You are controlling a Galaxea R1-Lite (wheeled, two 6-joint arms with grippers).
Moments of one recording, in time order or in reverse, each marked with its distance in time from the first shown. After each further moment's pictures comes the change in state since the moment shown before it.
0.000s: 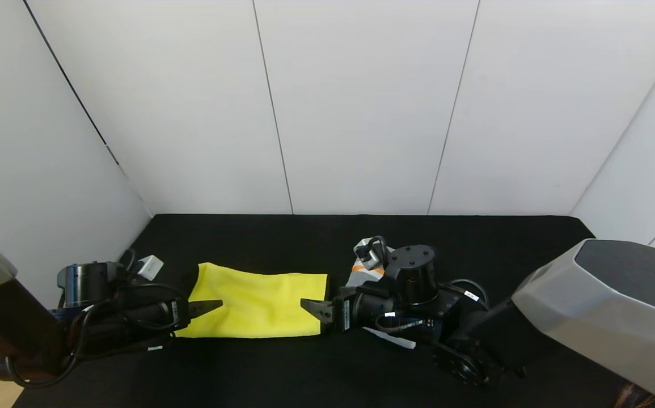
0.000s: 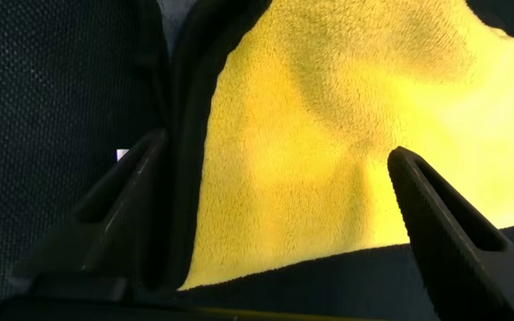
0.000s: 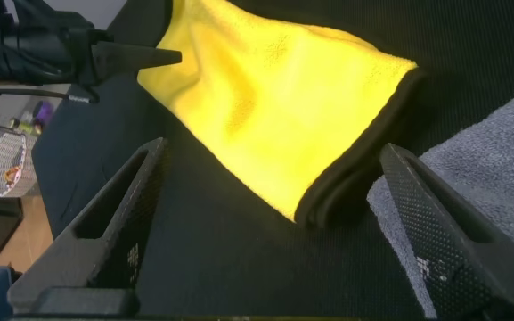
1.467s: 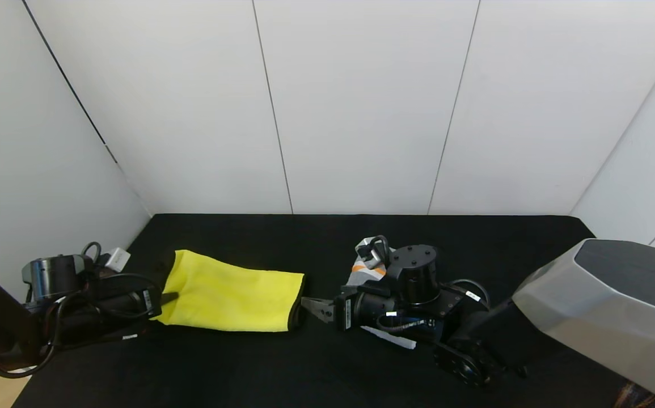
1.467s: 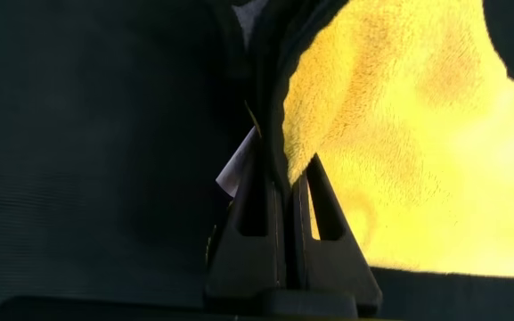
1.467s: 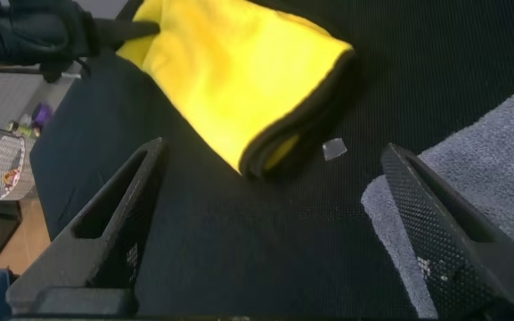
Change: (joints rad) left arm 0.127 -0.003 -0.066 0.007 0.021 0.002; right arm -0.004 0.000 0.007 -0.014 0.000 0.000
